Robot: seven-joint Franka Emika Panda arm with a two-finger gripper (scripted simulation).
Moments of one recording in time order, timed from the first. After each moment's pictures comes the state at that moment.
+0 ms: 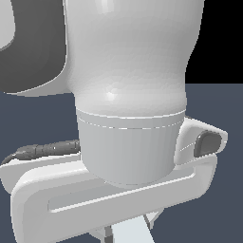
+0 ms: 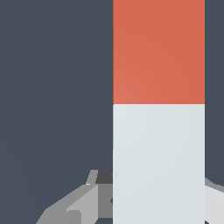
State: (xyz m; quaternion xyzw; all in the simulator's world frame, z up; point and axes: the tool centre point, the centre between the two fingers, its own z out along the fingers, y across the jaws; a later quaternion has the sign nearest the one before) arm 0.006 -0.195 0.023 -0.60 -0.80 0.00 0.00
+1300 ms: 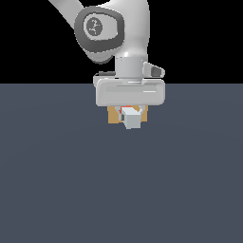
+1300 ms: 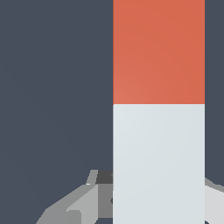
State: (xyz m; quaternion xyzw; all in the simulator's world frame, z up) arm 0.026 0.060 0.095 -0.65 -0.76 0.00 0.00
